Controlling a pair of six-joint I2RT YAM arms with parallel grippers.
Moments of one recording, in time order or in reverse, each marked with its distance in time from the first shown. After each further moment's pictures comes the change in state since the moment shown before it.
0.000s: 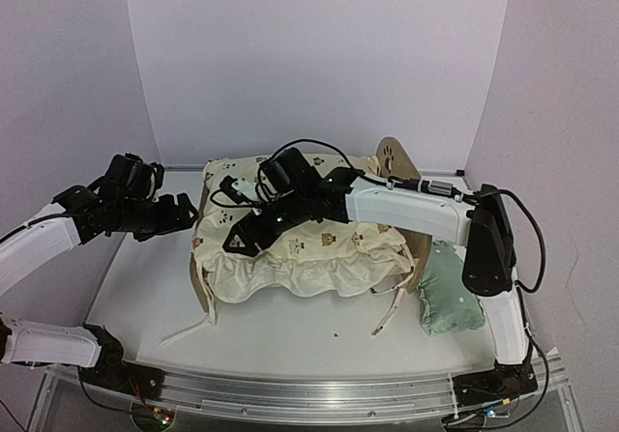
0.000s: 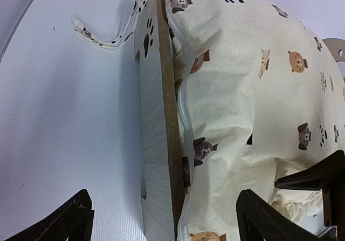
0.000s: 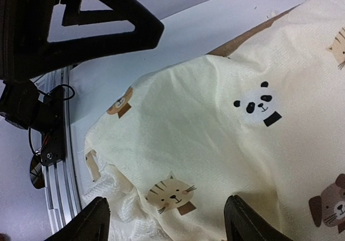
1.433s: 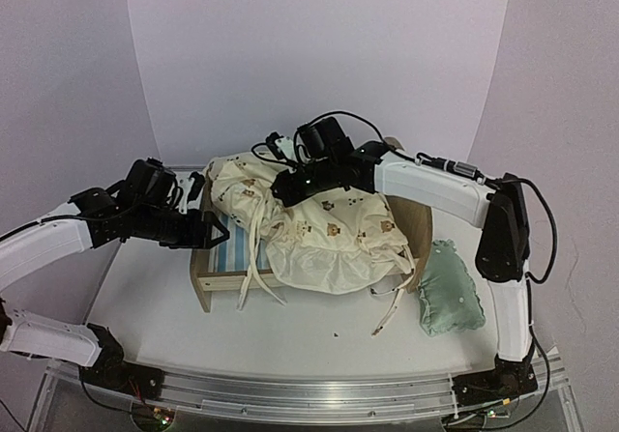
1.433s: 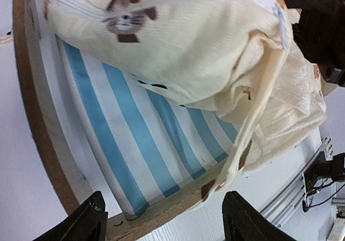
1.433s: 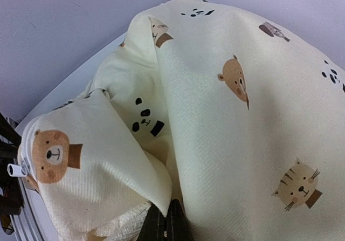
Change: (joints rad) left arm -0.141 0.061 -0.001 0.060 0.234 0.104; right arm -0.150 -0.065 -0.001 0.017 0.209 0.061
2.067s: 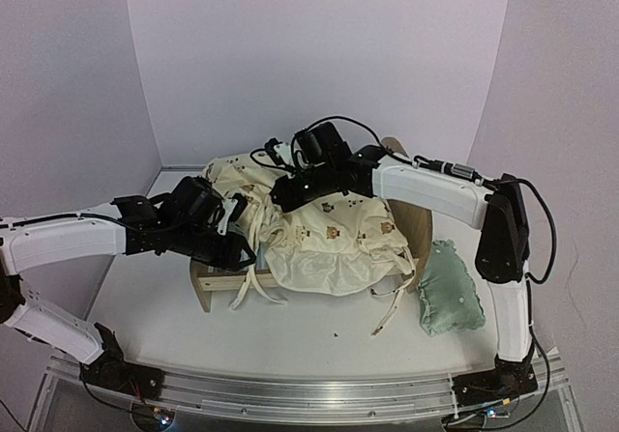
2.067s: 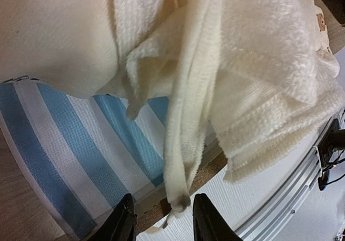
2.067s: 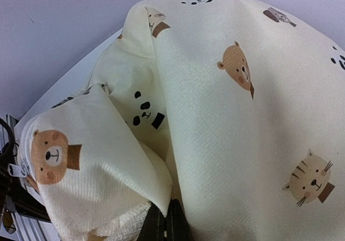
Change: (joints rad) left arm -0.214 0.192 0.024 0.078 -0.062 -0.004; right arm 0.005 0.000 -0.027 0.002 0.003 0.026
